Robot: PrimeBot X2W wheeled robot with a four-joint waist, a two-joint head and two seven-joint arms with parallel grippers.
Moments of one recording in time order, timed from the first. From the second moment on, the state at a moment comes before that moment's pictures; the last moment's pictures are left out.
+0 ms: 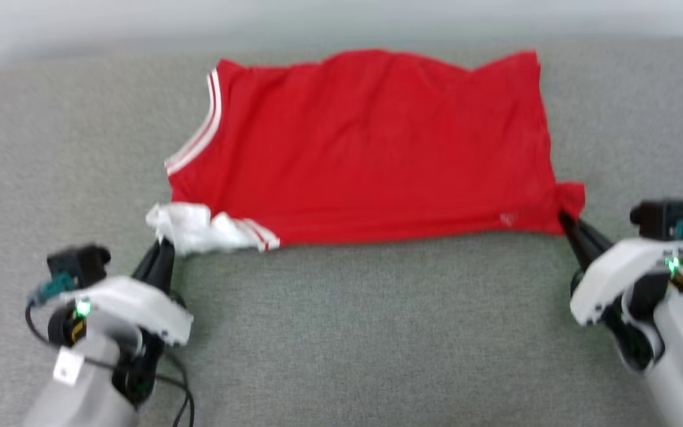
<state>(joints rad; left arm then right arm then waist) -0.50 0.35 -0.36 0.68 -0.81 -0.11 -0.26 -0.54 -0.32 0.28 0.66 0.56 0.13 -0.01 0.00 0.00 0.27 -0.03</state>
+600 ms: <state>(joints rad) 0.07 0.40 -0.36 0.25 -0.90 0.11 -0.11 0.05 -0.30 0.07 0.27 0.51 0.13 0.17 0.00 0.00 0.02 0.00</state>
